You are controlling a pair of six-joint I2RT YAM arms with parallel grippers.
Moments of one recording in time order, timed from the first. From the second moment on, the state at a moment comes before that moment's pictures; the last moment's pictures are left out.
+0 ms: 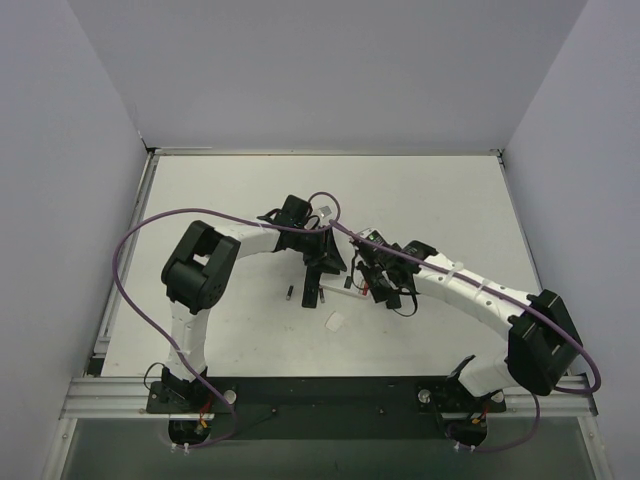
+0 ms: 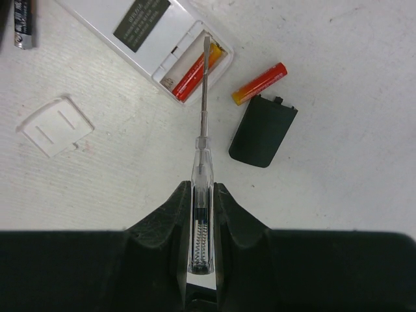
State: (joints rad) left arm -0.56 2.08 1.30 -0.16 0.72 -0.75; right arm 0.75 1.41 0.95 -0.75 0.19 0.25
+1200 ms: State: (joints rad) left arm -0.56 2.15 1.50 -0.32 0.67 -0.65; right arm 0.69 1.25 0.85 -0.77 -0.16 0.23
